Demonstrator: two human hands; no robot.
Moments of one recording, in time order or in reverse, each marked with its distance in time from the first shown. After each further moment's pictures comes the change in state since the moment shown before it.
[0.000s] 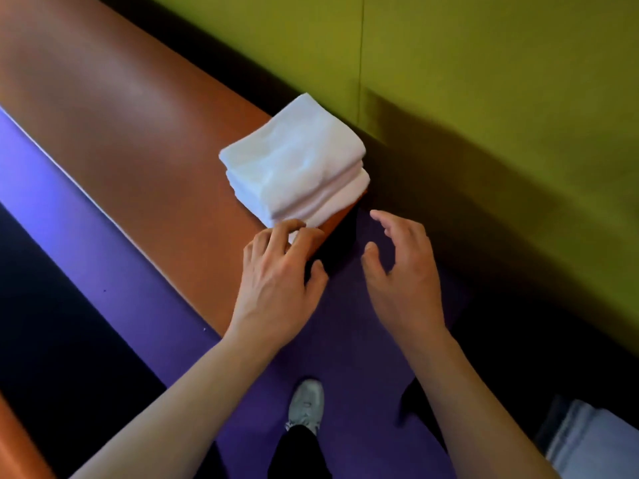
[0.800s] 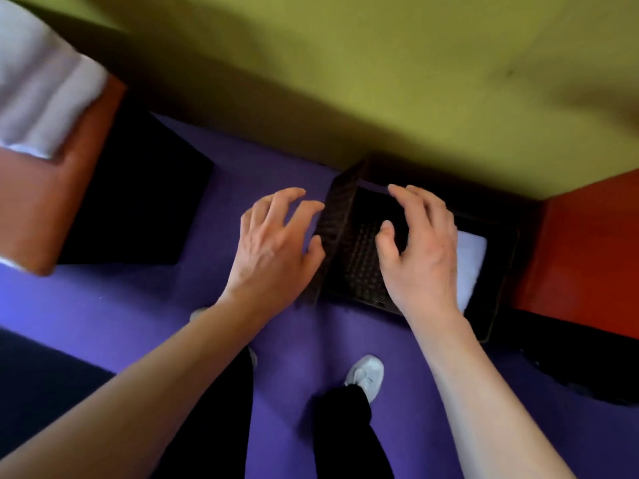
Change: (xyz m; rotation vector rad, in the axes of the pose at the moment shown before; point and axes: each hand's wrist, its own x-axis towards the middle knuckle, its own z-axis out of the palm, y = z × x) left_hand -0.177 0.303 0.165 0.041 -0.198 0.370; right_hand -0.254 0.239 -0.274 -0.255 0.316 0.201
